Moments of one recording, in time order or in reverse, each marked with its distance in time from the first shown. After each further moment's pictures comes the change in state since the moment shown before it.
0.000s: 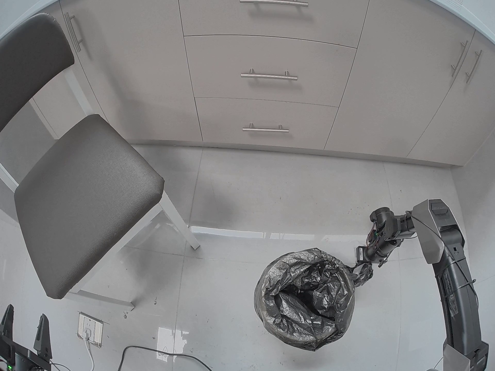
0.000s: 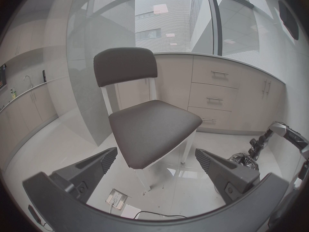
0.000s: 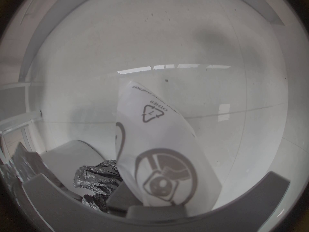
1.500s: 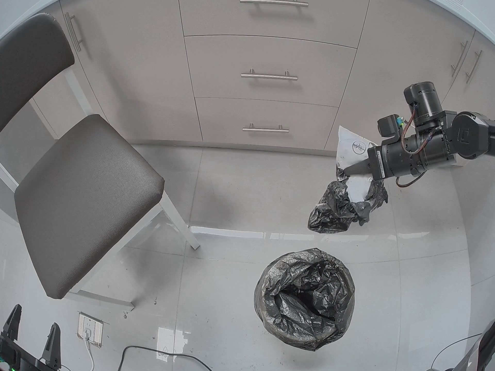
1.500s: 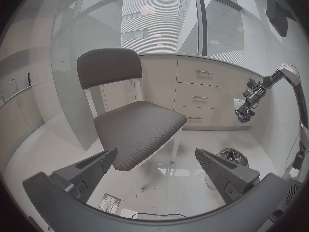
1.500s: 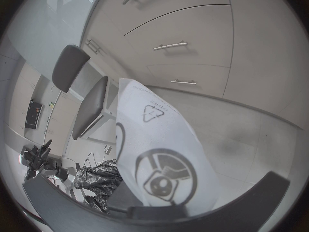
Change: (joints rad) left arm 0.000 -0.012 0.010 -0.012 -0.159 0.049; right arm 0.304 -1.062 0.496 0.006 0.316 -0.147
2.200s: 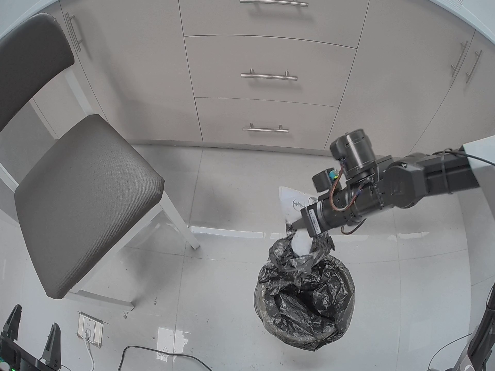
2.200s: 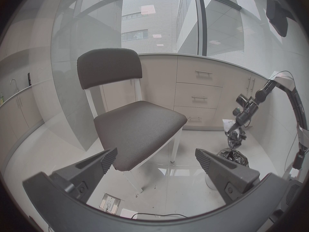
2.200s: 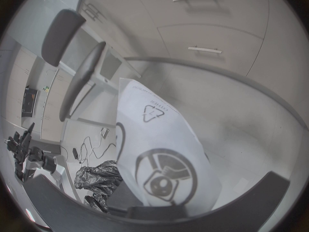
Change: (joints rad) left arm 0.000 0.000 0.000 -0.001 0.000 0.000; right arm 0.241 0.211 0.085 -0.147 -0.187 0.061
